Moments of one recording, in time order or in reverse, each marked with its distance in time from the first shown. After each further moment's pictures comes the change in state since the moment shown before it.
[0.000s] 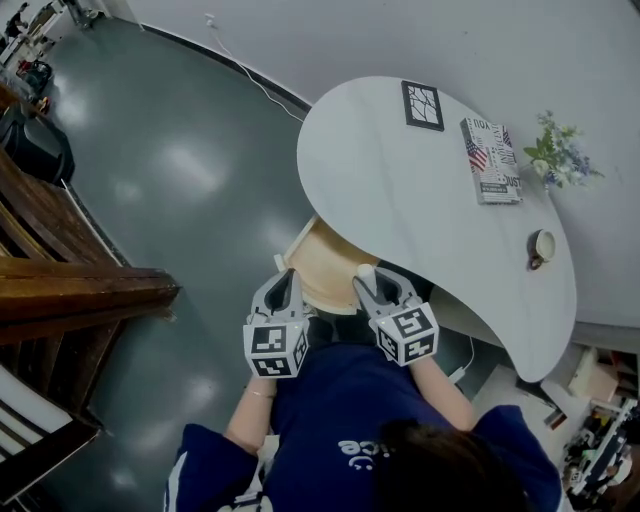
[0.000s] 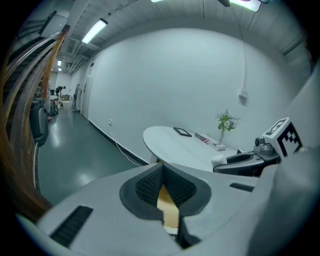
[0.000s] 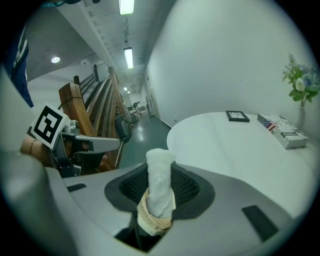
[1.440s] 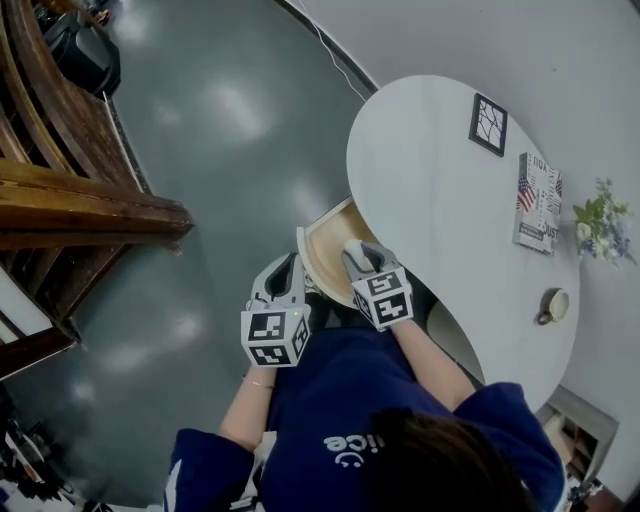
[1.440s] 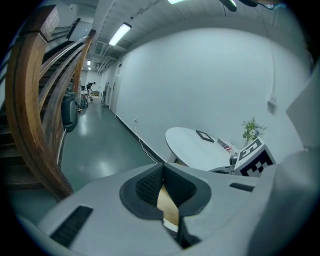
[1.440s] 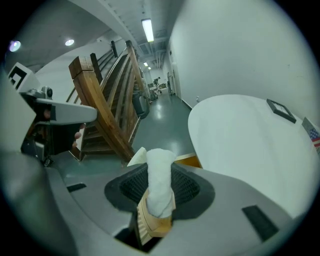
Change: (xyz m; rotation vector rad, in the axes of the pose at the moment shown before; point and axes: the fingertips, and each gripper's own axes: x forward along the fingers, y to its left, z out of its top) left arm -0.017 0.023 -0.007 -0.182 -0.002 0.259; right arm 0.099 0.013 -0.031 -0.182 0.263 0.205
